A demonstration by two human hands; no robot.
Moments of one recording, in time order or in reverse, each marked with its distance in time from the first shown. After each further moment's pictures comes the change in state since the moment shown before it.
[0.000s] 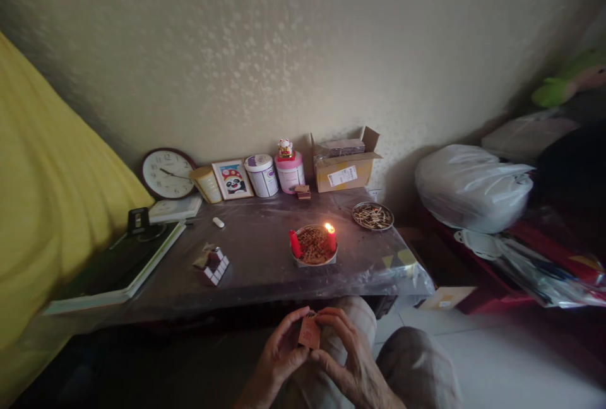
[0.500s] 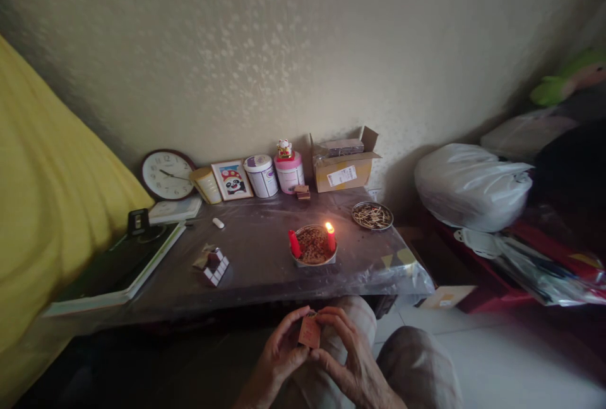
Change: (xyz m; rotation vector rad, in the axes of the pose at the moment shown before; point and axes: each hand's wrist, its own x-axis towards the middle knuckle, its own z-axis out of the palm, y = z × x) left_hand 0.001 -0.002 -0.003 0.007 -0.026 -0.012; right_hand 0.000 0.001 -0.001 -0.007 0.005 -0.012
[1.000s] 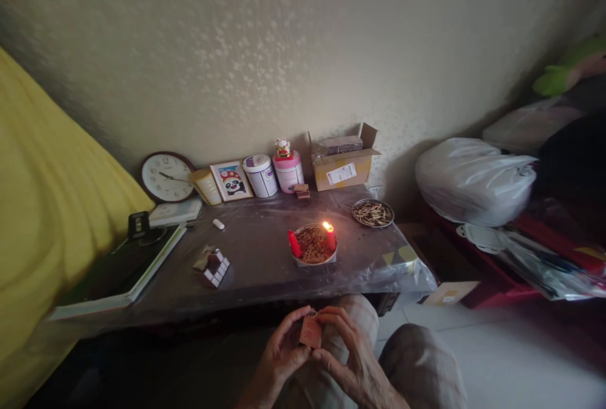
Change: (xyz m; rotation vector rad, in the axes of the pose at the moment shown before) left_hand 0.000 0.003 0.003 0.046 0.025 0.010; right_hand -0.002 0.004 0.001 0.020 0.017 -0.013
